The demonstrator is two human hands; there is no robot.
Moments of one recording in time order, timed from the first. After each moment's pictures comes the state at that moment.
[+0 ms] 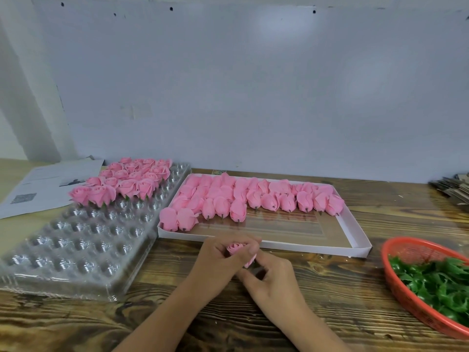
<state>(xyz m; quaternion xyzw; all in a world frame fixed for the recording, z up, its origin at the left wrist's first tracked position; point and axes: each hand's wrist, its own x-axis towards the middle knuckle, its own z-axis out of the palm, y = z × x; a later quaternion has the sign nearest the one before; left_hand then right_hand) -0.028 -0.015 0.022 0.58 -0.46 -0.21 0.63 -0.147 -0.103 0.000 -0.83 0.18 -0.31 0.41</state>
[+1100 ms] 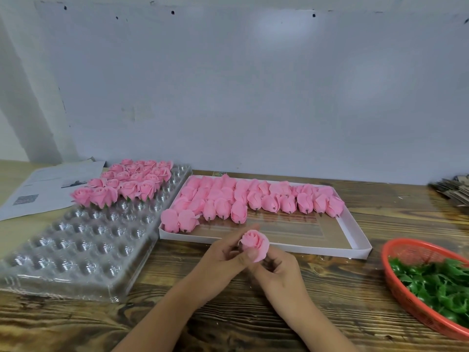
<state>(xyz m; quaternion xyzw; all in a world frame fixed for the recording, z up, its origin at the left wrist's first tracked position) -0.025 -0.013 0.028 0.57 -0.48 -0.32 0.58 -0.147 -0.107 0.009 -0.72 0.15 -0.32 0.59</state>
